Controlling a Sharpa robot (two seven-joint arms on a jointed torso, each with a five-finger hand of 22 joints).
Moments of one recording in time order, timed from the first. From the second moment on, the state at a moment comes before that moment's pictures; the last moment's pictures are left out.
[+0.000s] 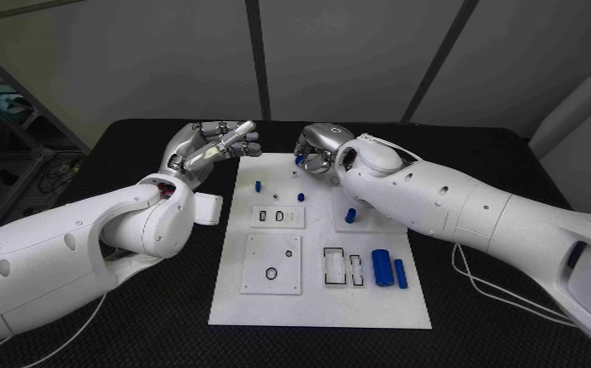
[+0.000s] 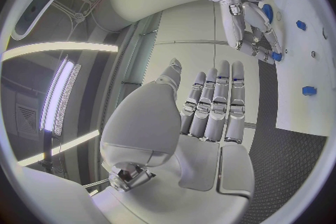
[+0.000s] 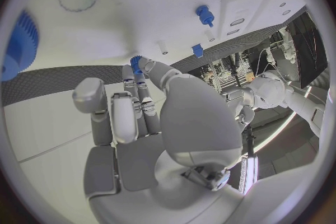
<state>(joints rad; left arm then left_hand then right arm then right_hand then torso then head) 1.14 -0.91 0.09 1.66 -0.08 -0.44 0.48 1.36 -0.04 0.06 0.10 0.07 1.00 0.21 0.07 0.07 1.10 0.16 0.08 0.07 1.15 0.11 0.16 0.15 0.19 0.86 0.22 0.46 0.22 1.19 -0.38 0.13 1.06 -1.69 -0.28 -0.15 1.31 -0.12 0.48 -0.07 0.18 1.06 0.17 0.06 0.07 1.14 0.10 0.07 0.06 1.47 0.02 1.39 1.19 0.11 1.23 0.12 1.28 0.99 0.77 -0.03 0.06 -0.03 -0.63</state>
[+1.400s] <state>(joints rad) 1.15 -0.92 0.09 1.64 -0.08 -0.41 0.48 1.36 -0.03 0.06 0.10 0.07 1.00 0.21 0.07 0.07 1.10 0.16 0.08 0.07 1.15 0.11 0.16 0.15 0.19 0.86 0.22 0.46 0.22 1.22 -0.79 0.13 1.37 -1.47 -0.21 -0.21 1.36 -0.18 0.10 0.10 0.24 0.96 0.14 0.08 0.07 1.32 0.05 0.46 0.38 1.47 -0.03 1.43 1.27 0.11 1.27 0.08 1.29 1.02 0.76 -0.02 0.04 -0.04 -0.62</state>
